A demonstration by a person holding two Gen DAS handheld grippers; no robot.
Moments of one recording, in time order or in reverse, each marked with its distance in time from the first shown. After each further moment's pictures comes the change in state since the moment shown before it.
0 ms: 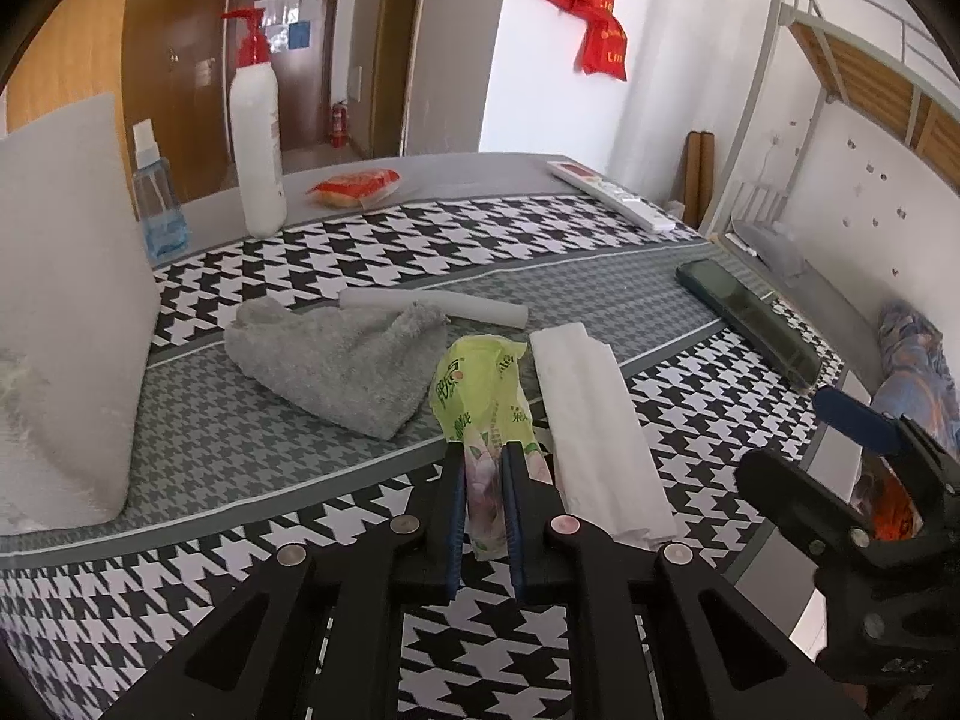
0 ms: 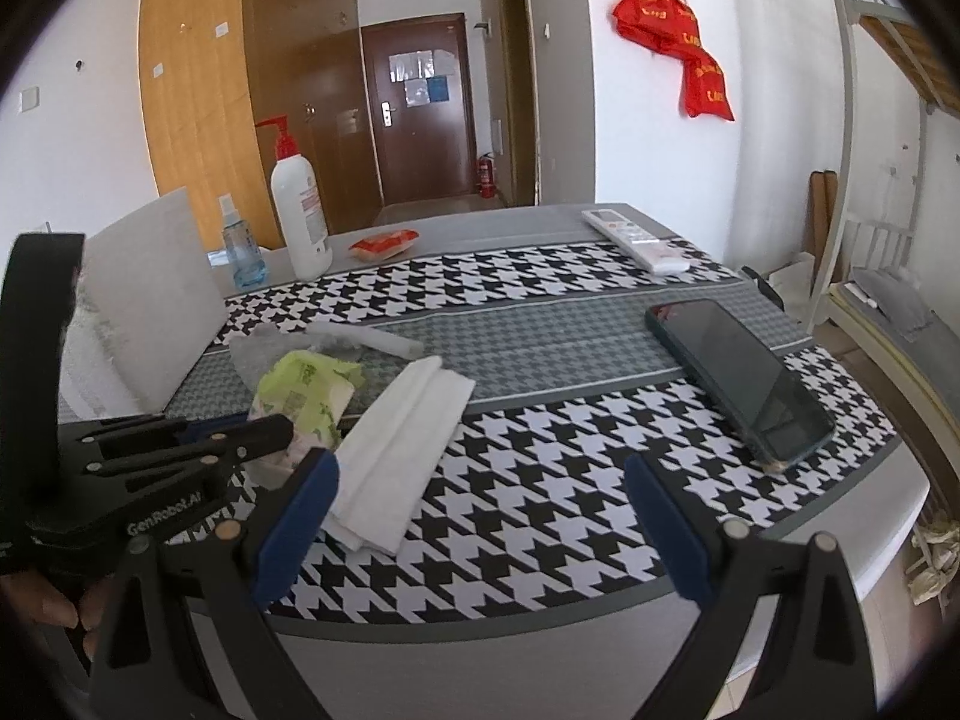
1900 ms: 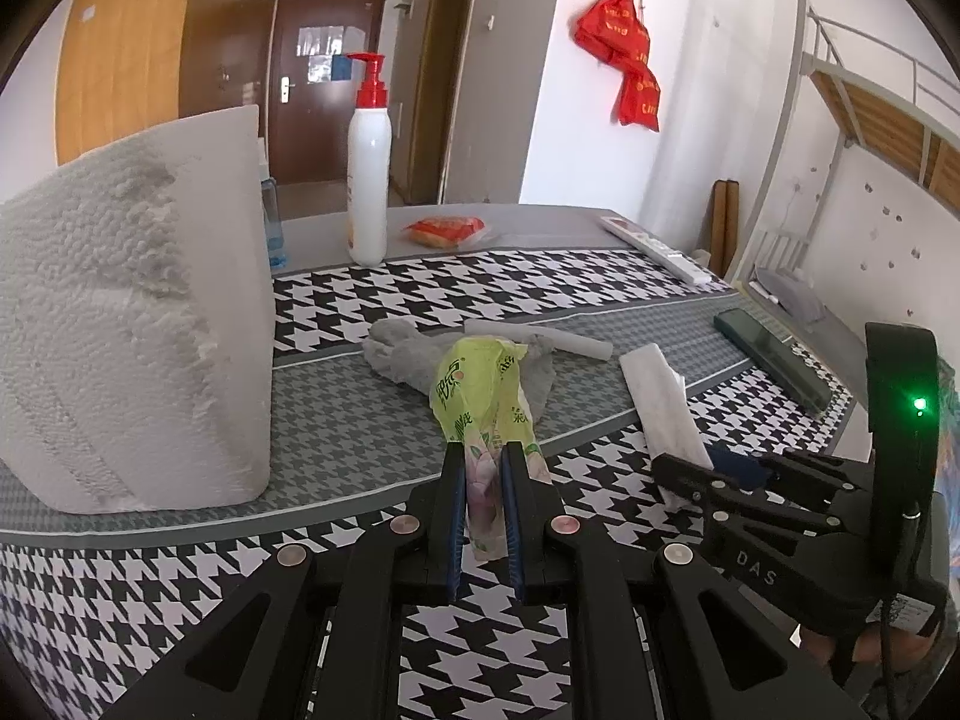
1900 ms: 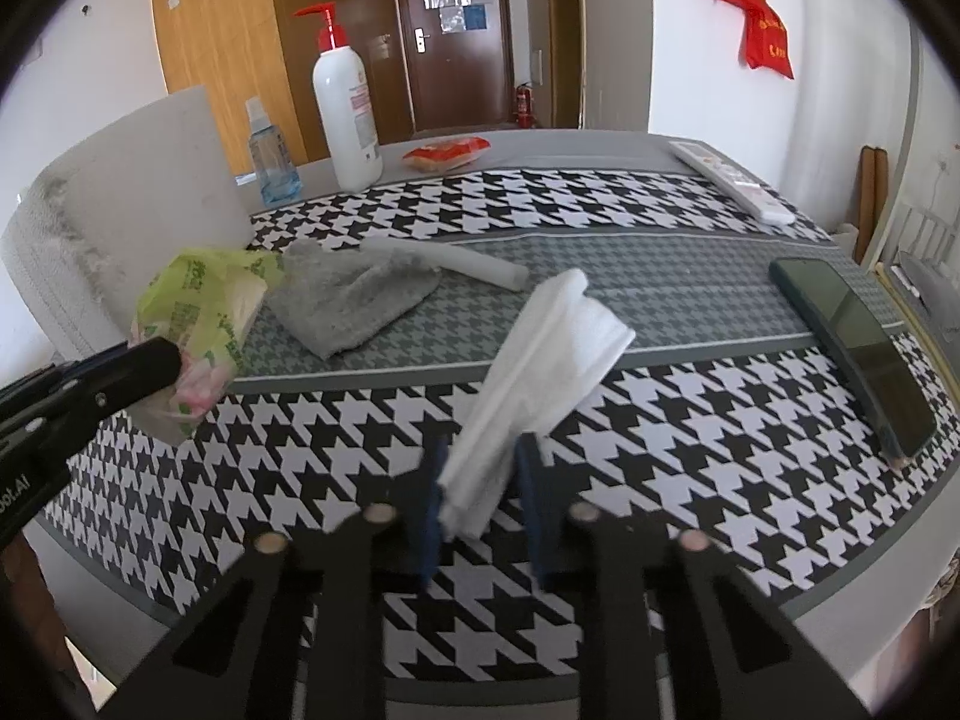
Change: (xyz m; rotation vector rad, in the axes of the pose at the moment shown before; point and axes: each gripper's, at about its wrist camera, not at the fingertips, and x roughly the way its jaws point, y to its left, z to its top) left arm -0.049 0.050 -0.017 -0.050 -0.110 0.056; right arm 0.055 0.050 -0.003 -0.054 0.183 0.051
